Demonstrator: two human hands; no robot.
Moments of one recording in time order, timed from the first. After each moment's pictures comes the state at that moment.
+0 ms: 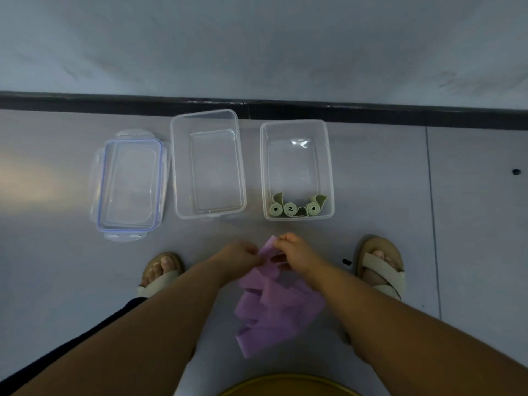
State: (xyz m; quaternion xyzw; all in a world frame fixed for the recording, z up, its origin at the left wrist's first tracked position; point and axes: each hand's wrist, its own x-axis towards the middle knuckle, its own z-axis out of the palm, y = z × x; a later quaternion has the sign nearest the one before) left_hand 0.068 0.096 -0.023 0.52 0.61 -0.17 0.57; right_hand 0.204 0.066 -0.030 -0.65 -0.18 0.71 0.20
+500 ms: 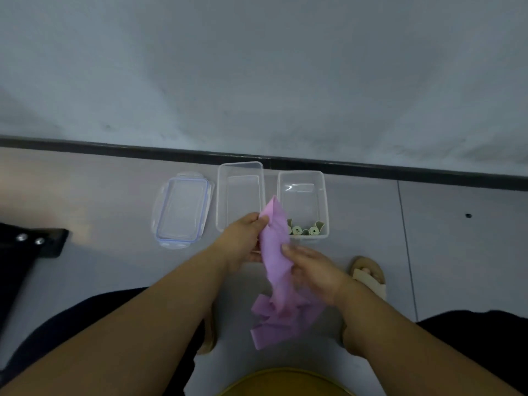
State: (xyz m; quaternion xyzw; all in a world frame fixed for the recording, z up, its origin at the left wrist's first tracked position) left_hand 0.056 0.066 0.174 0.36 0.61 0.18 0.68; right_hand 0.201 0.010 0.133 -0.55 -0.22 0.76 0.28
